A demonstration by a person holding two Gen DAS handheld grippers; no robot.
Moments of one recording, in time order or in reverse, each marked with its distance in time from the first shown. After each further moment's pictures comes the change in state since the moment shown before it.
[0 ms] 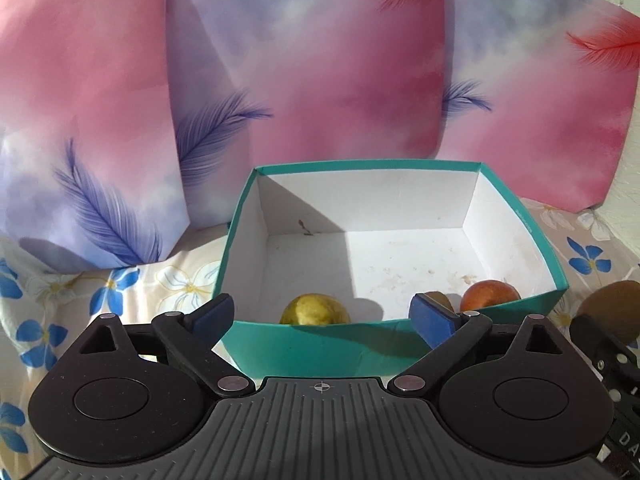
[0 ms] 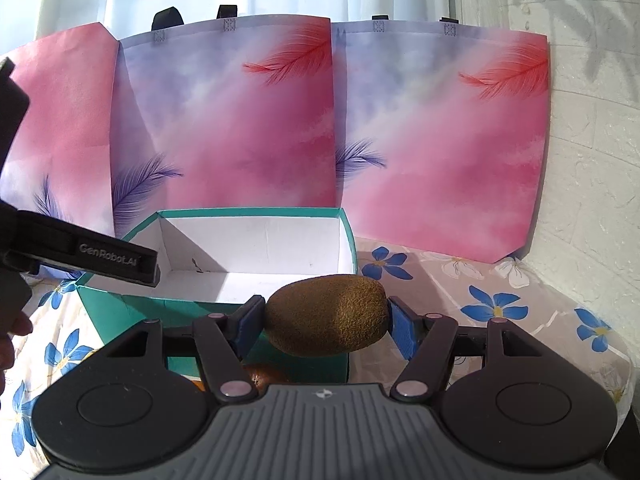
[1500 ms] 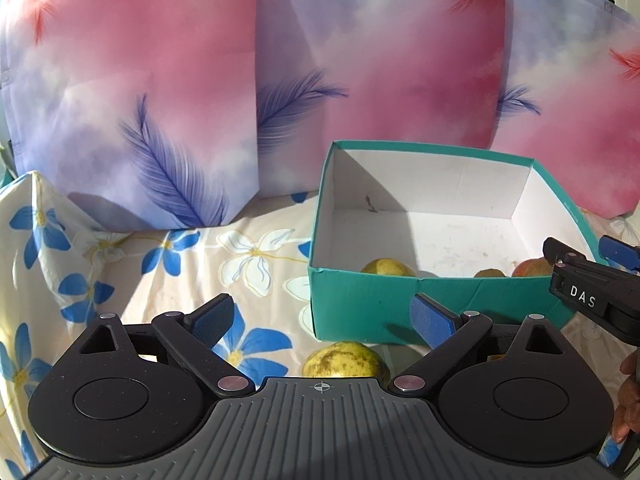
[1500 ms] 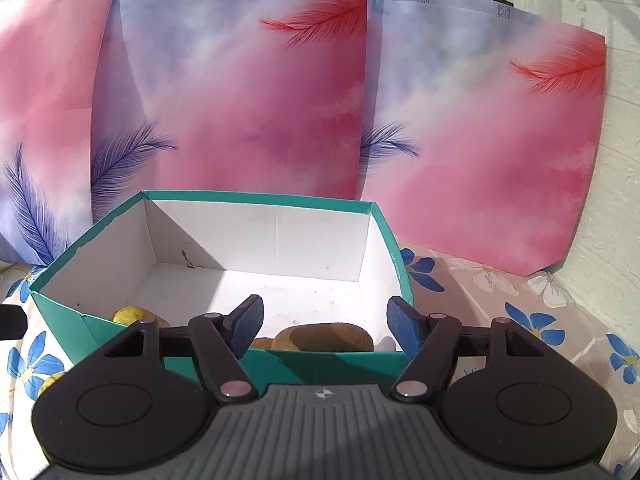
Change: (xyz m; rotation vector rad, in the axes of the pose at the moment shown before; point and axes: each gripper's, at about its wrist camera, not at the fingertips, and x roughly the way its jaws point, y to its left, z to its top) left arm -0.016 0.054 -0.029 -0.085 0.022 0.077; right arm 0.081 0.031 0.015 -0.070 0.049 -0.019
